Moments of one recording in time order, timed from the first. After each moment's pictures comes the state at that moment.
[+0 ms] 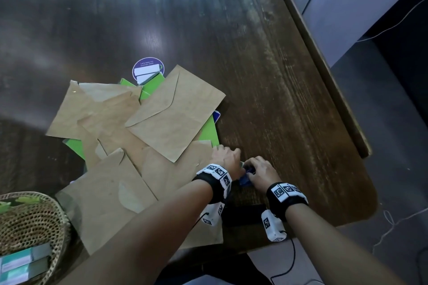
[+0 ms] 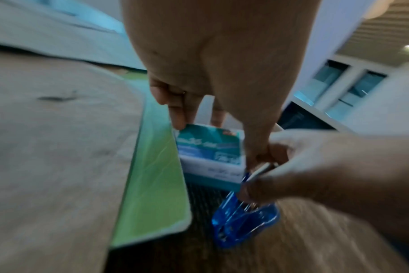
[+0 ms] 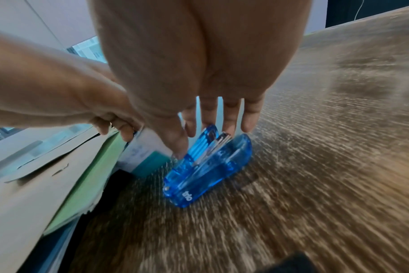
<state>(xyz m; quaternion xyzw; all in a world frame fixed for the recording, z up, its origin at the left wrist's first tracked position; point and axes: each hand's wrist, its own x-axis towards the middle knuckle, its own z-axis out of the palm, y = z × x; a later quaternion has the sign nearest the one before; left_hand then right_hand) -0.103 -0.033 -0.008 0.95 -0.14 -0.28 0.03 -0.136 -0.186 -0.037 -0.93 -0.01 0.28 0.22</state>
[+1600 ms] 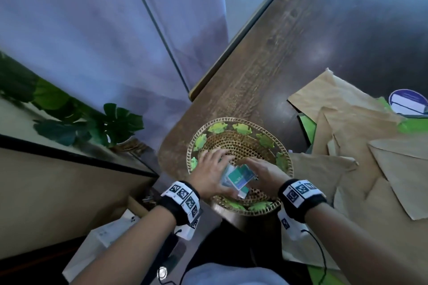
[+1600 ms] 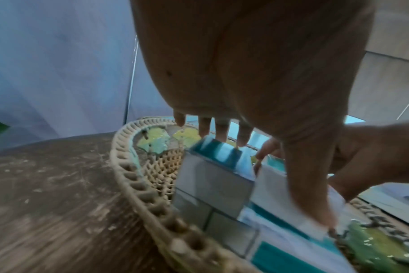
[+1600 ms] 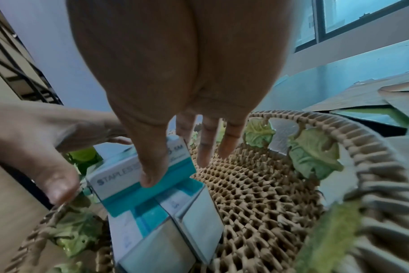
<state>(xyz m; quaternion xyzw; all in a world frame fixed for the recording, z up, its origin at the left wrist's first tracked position) -0.464 0.531 0.031 0.95 0.18 -0.17 0.19 -0.291 0.388 0.021 -0.72 -0.58 0.35 0.17</state>
